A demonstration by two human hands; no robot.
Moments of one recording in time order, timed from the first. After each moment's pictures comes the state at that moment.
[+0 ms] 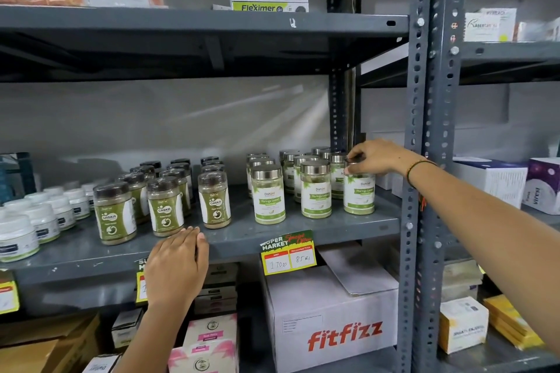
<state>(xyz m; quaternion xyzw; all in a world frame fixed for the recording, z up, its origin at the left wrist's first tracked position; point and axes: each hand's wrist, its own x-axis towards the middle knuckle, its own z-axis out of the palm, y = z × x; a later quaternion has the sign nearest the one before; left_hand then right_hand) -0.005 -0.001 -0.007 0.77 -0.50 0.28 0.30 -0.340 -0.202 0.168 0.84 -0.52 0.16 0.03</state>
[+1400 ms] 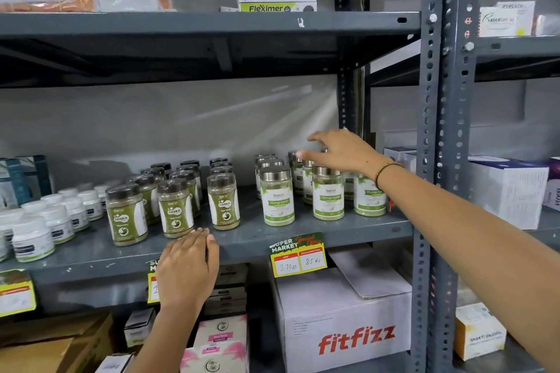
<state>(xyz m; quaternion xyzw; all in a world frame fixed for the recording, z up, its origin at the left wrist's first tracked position) -0.007 0.000 -0.006 0.77 -0.49 0.28 0.30 -0.263 -0.175 0.172 0.89 -0.37 0.26 0.10</state>
